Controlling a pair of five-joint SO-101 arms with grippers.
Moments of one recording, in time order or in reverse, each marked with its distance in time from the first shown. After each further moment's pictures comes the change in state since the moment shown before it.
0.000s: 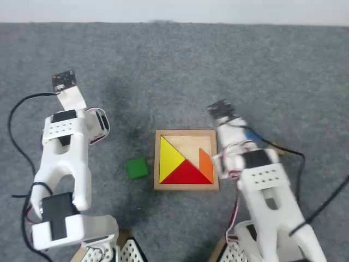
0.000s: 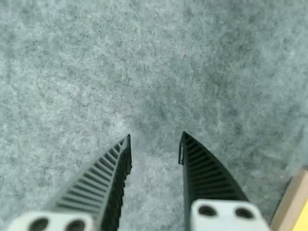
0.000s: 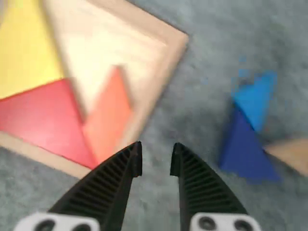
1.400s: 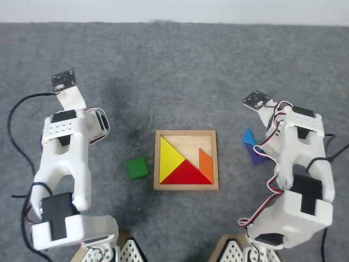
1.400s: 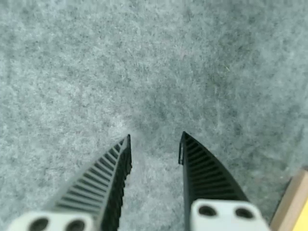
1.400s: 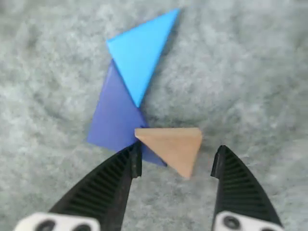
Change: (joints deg) left arm 0.0 0.0 0.0 -0.1 0.0; right arm 26.5 47.6 -32.6 1.8 45.4
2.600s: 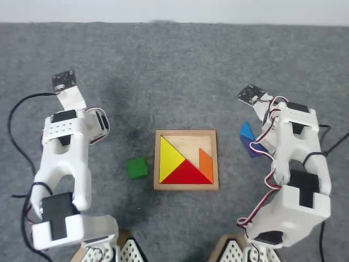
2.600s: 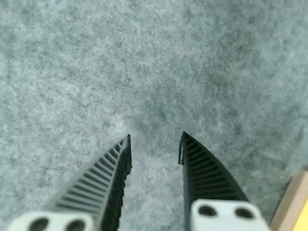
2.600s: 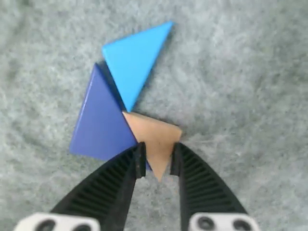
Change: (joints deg) left arm 0.0 0.0 0.0 0.0 0.0; right arm -2.4 2.7 -2.8 -2.5 0.9
